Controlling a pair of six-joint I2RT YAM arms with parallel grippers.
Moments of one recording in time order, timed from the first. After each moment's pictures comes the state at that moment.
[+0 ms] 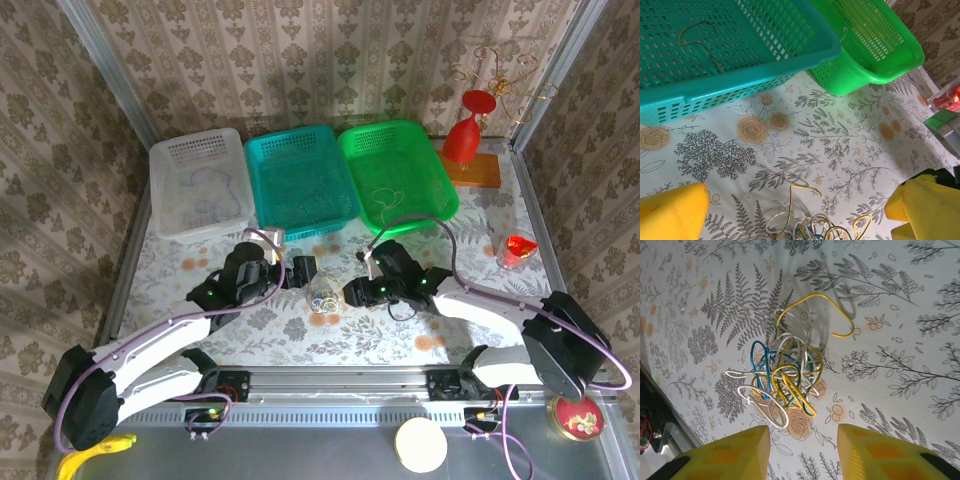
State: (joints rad) left arm -0.75 0.98 0.50 0.01 0.04 -0.53; right arm 0.72 1.31 0.63 -0.17 -0.29 0.55
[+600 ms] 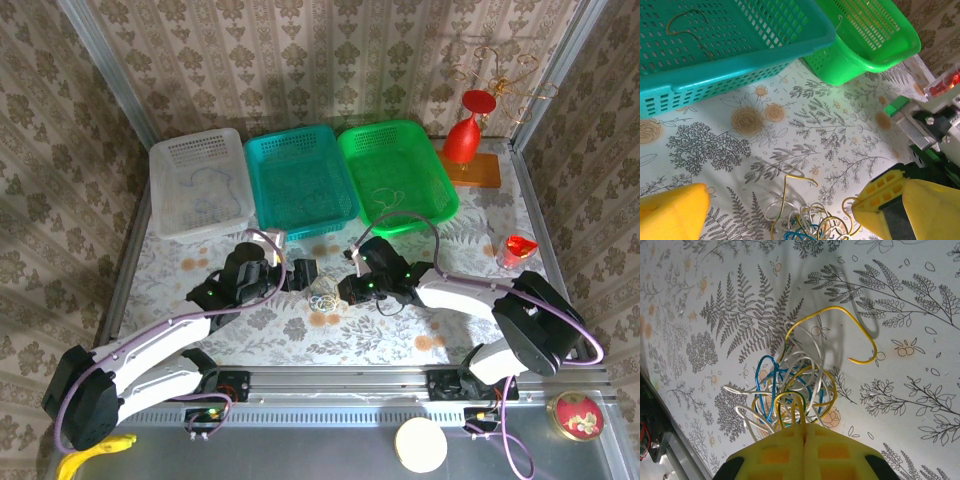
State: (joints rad) left arm -0.75 0.98 0.50 -0.01 0.08 -0.51; right arm 0.73 1.47 0.70 -0.09 -0.32 0.55
